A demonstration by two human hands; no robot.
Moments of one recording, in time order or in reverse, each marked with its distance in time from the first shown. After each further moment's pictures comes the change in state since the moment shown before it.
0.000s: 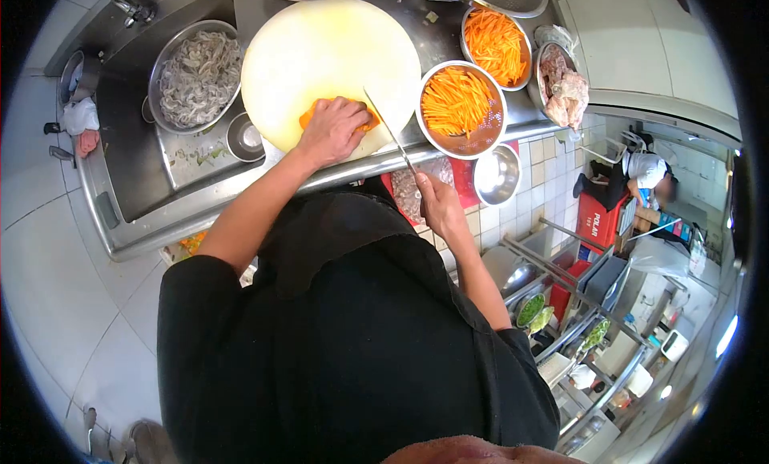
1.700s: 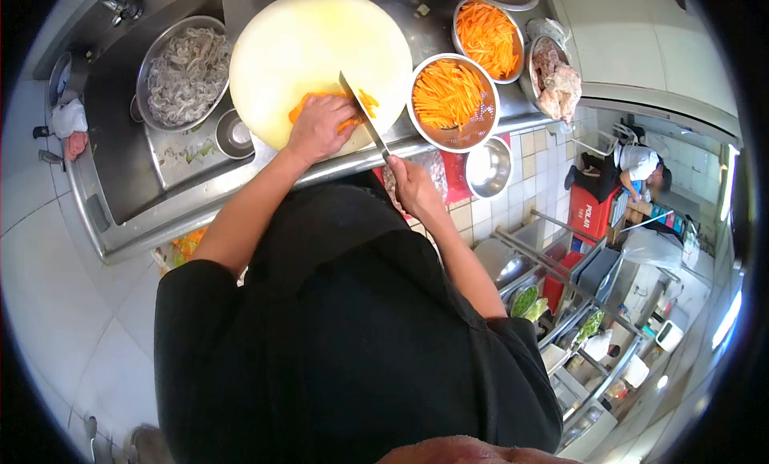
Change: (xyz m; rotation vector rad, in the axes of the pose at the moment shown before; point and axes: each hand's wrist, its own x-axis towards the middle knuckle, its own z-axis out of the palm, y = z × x) left_hand -0.005 -0.005 0.009 -0.109 0.093 -0.034; right_hand 0.026 -0.011 0.023 -0.046 -0.041 -0.078
